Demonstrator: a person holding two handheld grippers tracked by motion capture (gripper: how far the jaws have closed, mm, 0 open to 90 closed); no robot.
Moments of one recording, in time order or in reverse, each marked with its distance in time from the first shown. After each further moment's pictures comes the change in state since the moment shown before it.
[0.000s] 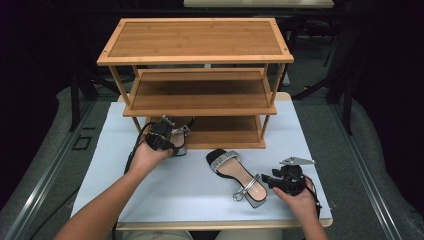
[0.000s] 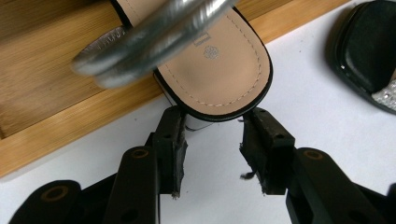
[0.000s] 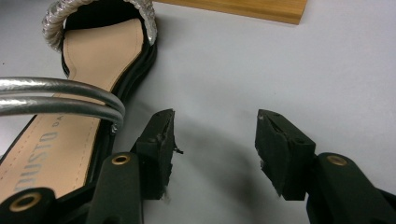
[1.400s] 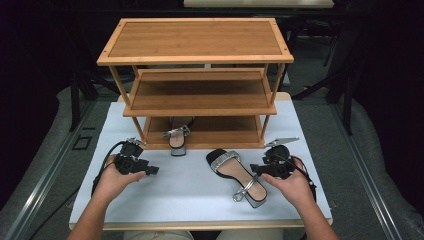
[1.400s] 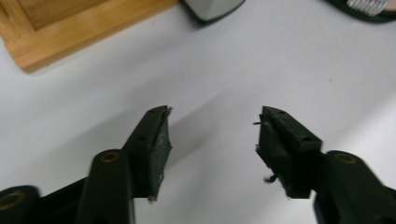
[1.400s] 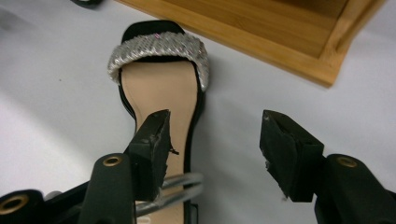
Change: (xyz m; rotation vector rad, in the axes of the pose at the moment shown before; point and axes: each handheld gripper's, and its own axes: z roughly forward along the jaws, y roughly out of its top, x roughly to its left) left arm 0.030 -0.091 -0.040 -0.075 -0.091 0.054; right arm 0.043 0.072 -0.014 0.130 0.011 -0.105
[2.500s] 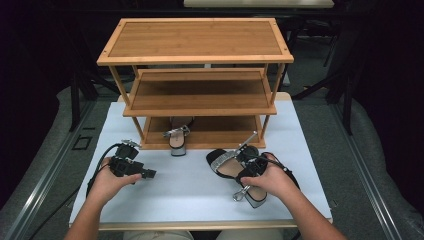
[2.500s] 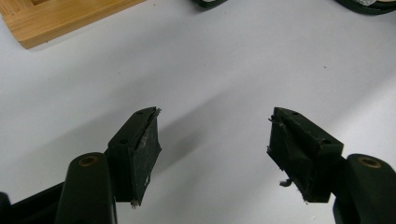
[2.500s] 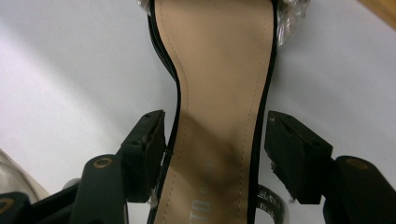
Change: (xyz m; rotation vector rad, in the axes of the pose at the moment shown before) left arm 0.004 -0.008 -0.006 -0.001 -0.023 -0.027; right arm 0.041 0.027 0.051 0.398 0.025 -0.155
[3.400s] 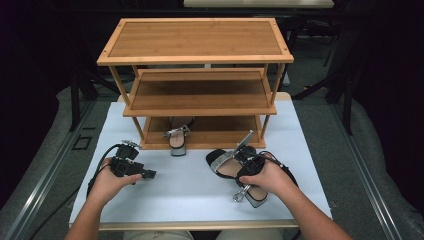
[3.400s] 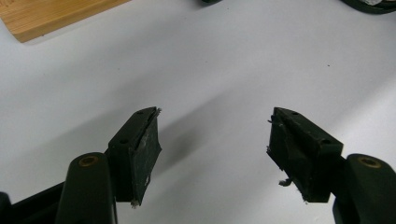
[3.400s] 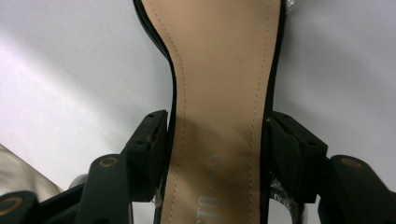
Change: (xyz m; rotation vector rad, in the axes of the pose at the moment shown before) left arm 0.002 -0.001 0.004 0.010 -0.005 -0.013; right arm -0.003 0.008 0.010 0.144 0.014 0.076
